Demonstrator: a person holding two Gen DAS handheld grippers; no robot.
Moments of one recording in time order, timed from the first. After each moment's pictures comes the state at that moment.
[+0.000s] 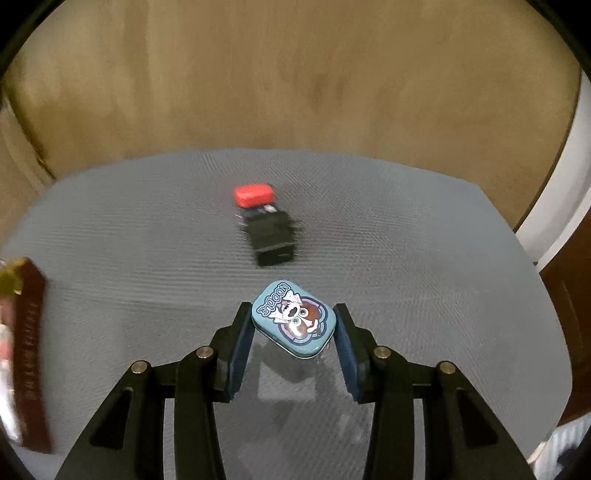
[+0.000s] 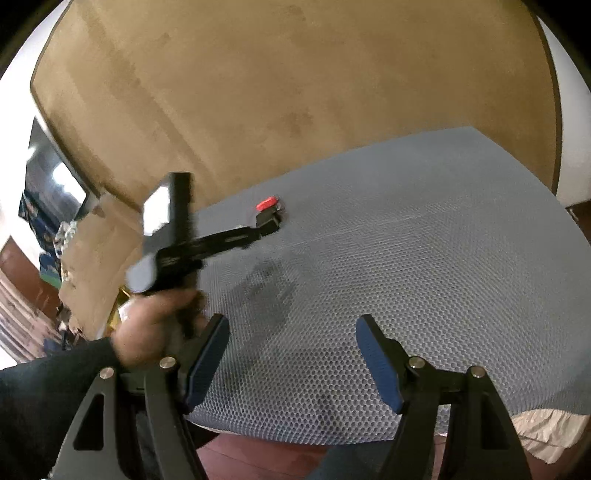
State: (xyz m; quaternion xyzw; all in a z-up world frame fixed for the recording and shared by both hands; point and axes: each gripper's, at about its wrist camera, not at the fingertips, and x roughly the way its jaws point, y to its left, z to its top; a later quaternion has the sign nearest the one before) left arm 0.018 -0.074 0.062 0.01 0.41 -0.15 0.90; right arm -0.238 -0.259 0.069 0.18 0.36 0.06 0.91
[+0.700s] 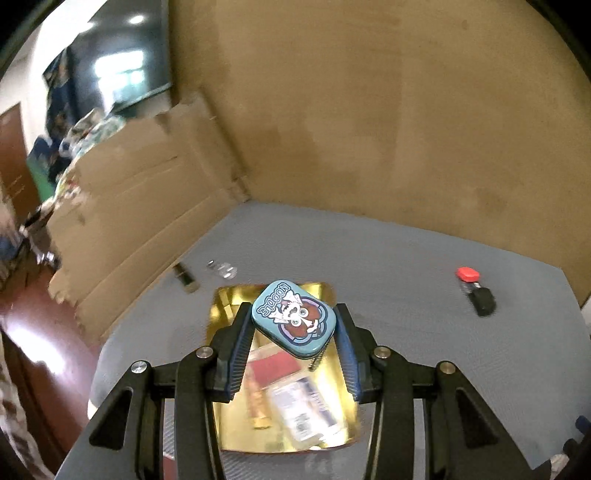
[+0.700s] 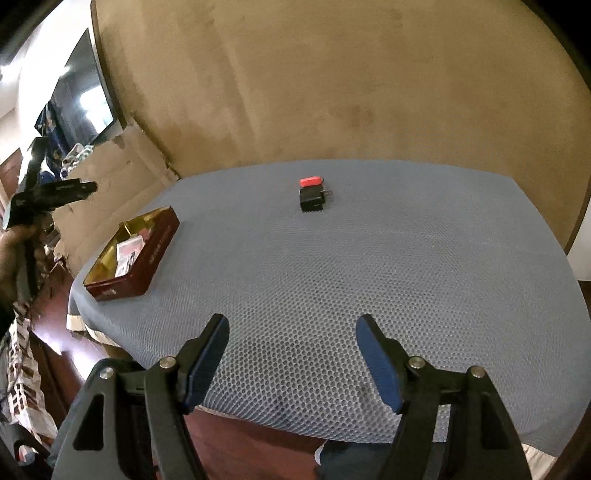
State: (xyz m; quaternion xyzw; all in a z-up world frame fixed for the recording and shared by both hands) left arm -0.026 0.229 0.167 -0.03 0.35 0.06 0.94; right arm -0.238 -0.174 0.063 0.05 0.37 0.09 0.92
